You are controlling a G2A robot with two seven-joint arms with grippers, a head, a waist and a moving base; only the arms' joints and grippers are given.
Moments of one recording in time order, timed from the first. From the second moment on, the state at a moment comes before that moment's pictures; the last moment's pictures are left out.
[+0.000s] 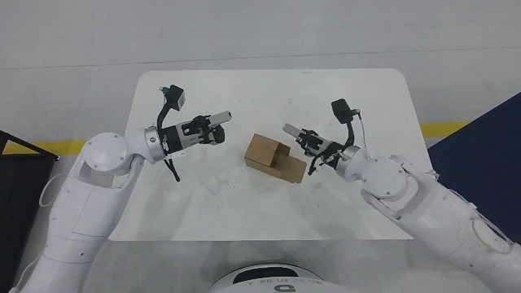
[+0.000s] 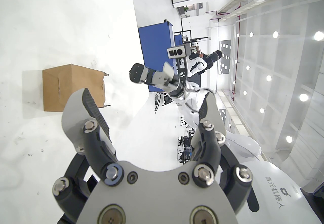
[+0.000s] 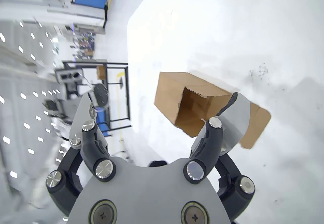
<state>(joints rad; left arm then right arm) 1.34 -0.99 -1.34 -1.76 -0.35 0.04 -0.94 -1.25 -0.74 0.80 -1.95 0.16 0.25 0.19</state>
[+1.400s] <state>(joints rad) 1.34 -0.99 -1.34 -1.76 -0.35 0.04 -0.94 -1.24 -0.84 0.61 -1.91 -0.92 0.10 0.53</state>
